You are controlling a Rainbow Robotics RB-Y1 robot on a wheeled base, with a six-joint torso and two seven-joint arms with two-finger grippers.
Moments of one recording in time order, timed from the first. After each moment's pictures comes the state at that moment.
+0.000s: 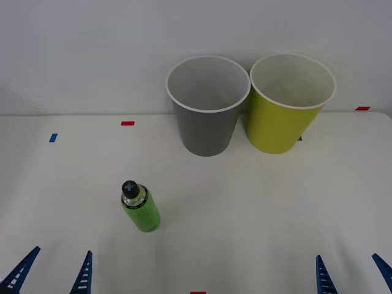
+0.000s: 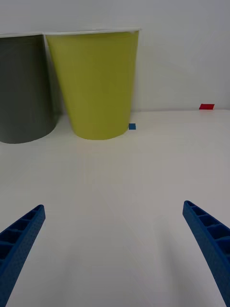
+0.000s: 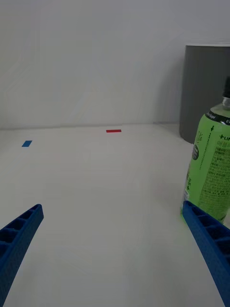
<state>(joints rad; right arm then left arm) 1.06 -0.25 0.13 -2.09 0.12 -0.49 1.26 0.90 0.53 -0.30 -1.96 0.47 -0.60 -1.74</state>
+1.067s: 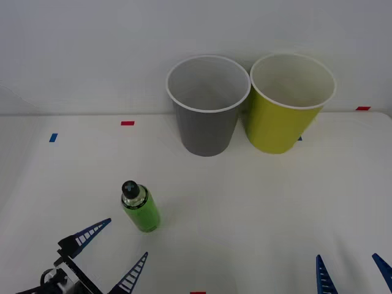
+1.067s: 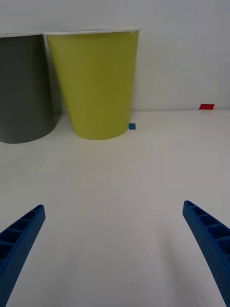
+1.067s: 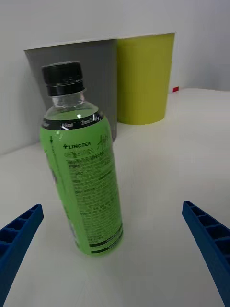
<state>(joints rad) 1.06 -0.25 0.13 -2.09 0.12 -0.49 1.26 0.43 0.93 -0.68 -1.85 0.46 -0.64 -1.77</state>
